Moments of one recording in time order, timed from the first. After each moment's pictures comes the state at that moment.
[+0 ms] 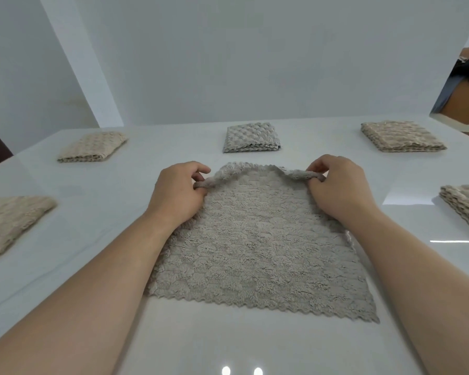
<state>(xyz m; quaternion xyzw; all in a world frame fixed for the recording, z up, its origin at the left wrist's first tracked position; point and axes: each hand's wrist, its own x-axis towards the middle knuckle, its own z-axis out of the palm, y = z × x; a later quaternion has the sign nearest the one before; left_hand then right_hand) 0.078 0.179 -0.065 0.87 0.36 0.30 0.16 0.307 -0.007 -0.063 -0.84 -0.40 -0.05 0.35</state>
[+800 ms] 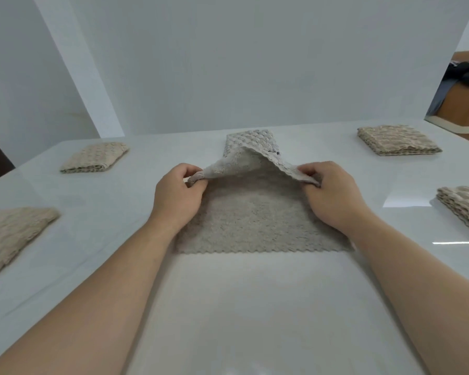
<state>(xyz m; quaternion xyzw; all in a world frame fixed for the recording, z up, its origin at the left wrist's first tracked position) 0.082 0.174 -0.062 0.78 0.39 0.39 0.31 0.301 -0.006 -0.068 -0.80 -0.45 -0.03 0.39</state>
